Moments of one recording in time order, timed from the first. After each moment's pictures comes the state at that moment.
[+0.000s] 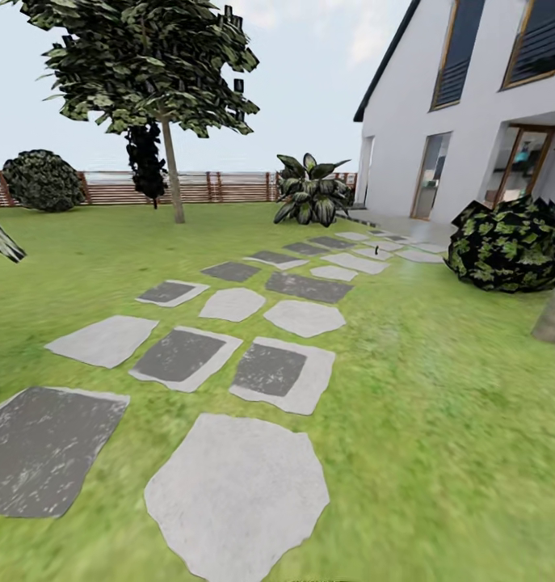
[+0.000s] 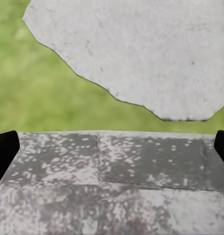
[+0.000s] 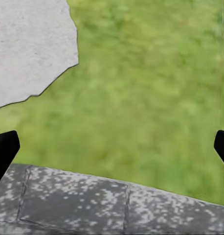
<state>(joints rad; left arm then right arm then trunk) -0.20 0.02 -0.01 -0.36 0.00 -0.22 0.06 -0.04 -0.07 -0.01 -0.58 0.00 -0.31 0.01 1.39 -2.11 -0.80</state>
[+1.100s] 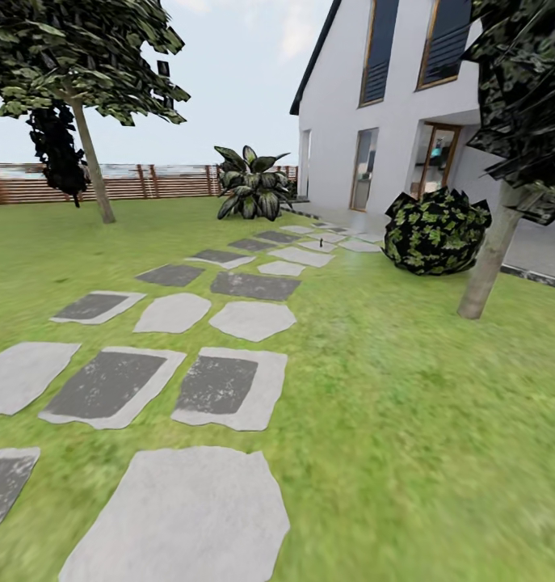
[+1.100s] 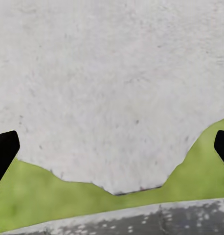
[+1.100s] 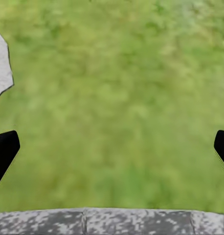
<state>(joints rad) -0.20 0.02 -0.01 -0.36 -0.01 -0.22 0.06 -0.04 -0.06 -0.01 -0.58 0.00 -0.31 0.00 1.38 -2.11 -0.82</state>
